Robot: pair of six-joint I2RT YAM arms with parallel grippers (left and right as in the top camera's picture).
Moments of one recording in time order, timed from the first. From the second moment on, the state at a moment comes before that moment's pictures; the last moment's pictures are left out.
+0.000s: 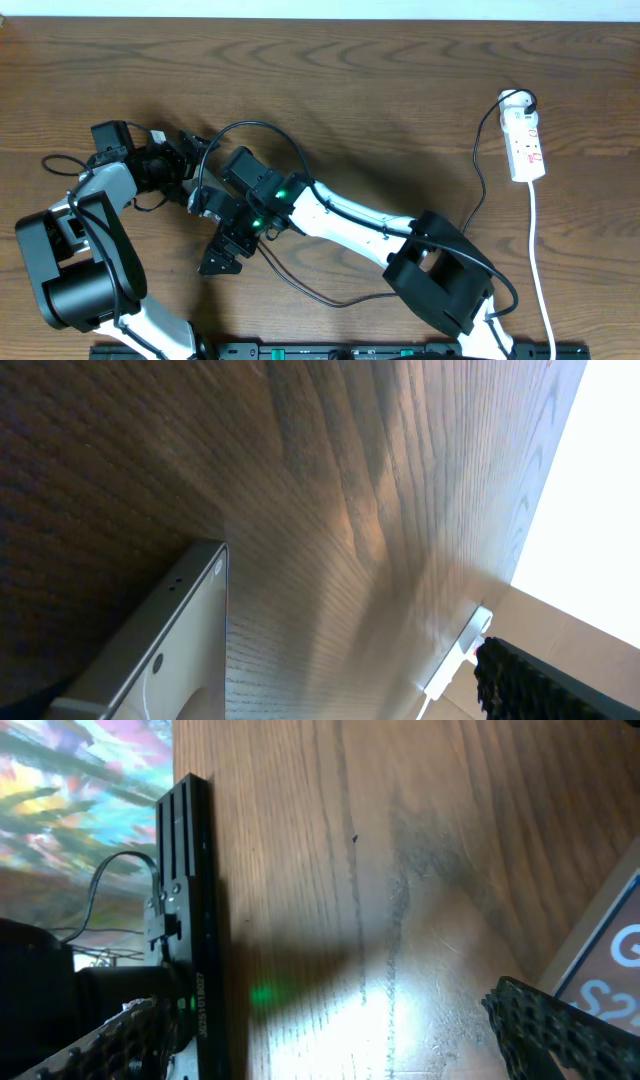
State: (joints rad) left arm 0.35 1.87 0.96 -0.35 0.79 -0.67; right arm 0.98 2.12 1.55 -0.44 -0.73 0.00
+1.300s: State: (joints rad) left arm 0.35 1.87 0.96 -0.35 0.79 -0.66; right arm 0.98 2.14 1.55 -0.42 -0.71 0.02
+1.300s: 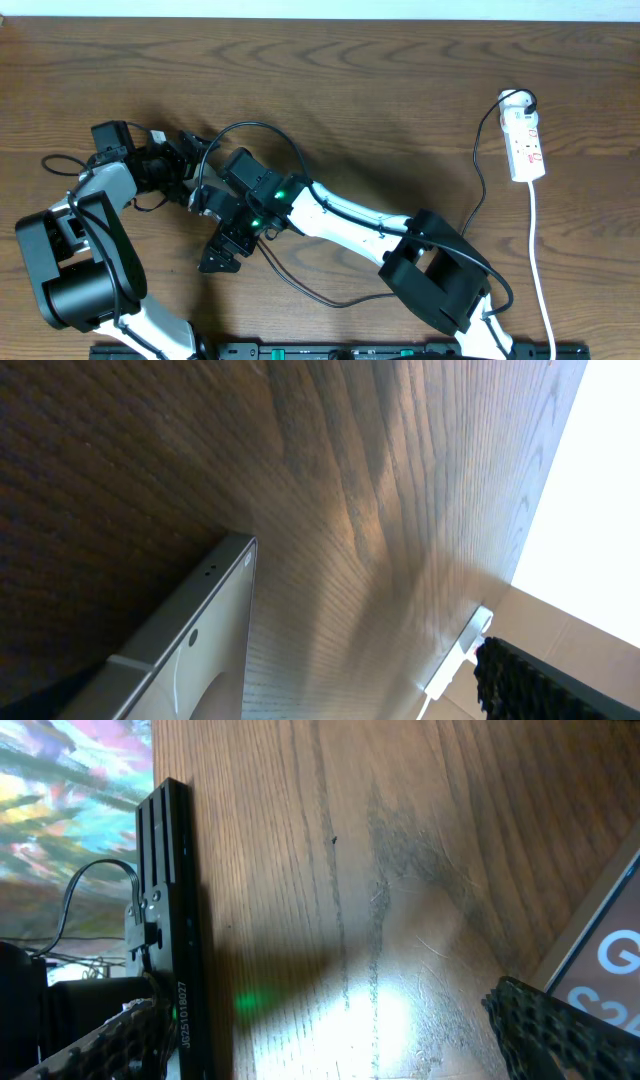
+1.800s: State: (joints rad) left arm 0.35 1.87 0.97 -0.41 0.78 -0.66; right arm 0.98 2.14 1.55 -0.42 -0.70 0.02
